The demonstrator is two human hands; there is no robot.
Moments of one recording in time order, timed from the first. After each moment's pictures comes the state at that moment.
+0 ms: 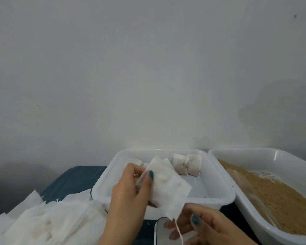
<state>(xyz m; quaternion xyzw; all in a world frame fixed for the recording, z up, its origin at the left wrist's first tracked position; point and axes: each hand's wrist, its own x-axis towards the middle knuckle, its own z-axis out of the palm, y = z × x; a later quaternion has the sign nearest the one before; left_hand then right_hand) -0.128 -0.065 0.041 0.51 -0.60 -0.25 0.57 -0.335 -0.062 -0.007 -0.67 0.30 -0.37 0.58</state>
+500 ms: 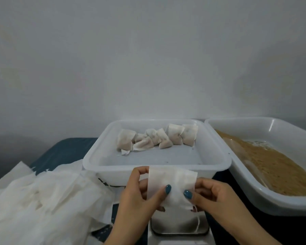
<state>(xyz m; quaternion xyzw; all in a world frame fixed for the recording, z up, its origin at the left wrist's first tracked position) -0.144 -0.065 -0.040 0.48 -0.57 -0.46 0.49 -0.343 -0.055 -0.037 -0.57 0.46 -0.45 0.51</state>
